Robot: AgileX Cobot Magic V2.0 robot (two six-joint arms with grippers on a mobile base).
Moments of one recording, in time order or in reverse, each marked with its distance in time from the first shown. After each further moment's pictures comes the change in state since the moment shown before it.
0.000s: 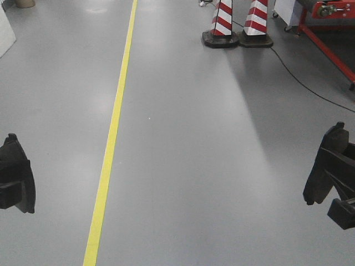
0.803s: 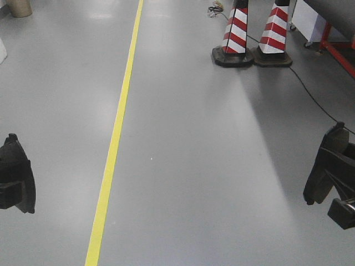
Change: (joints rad) left arm 0.000 0.000 0.000 0.000 0.000 0.000; right arm 0.000 0.000 0.000 0.000 0.000 0.000
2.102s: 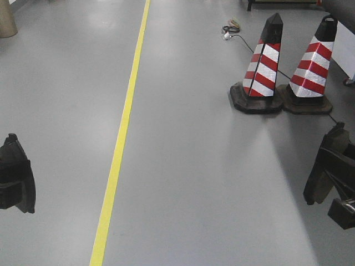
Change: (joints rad) left arm 0.000 0.000 0.000 0.000 0.000 0.000; right arm 0.000 0.000 0.000 0.000 0.000 0.000
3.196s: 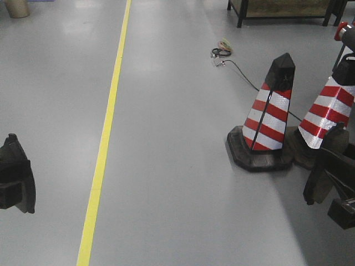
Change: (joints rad) left arm 0.000 0.000 0.000 0.000 0.000 0.000; right arm 0.000 0.000 0.000 0.000 0.000 0.000
